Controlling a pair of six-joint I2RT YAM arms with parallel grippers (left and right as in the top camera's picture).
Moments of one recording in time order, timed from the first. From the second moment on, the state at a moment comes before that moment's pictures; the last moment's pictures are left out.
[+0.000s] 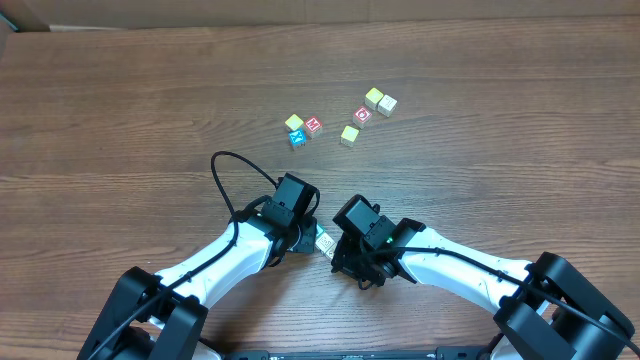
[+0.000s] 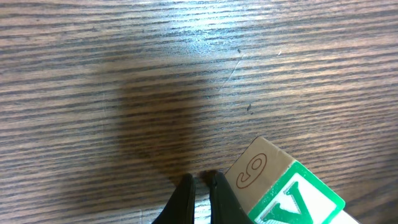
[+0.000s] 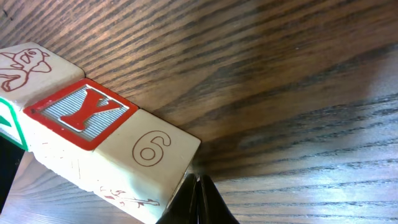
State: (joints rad) left arm -0.54 1.56 0.70 -0.40 0.01 -0.44; right arm 0.83 1.65 0.79 -0.41 -0.26 1.28
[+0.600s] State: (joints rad) left arm -0.41 1.57 0.70 -0.32 -0.04 -0.37; right arm 0.83 1.65 0.79 -0.42 -0.26 1.30
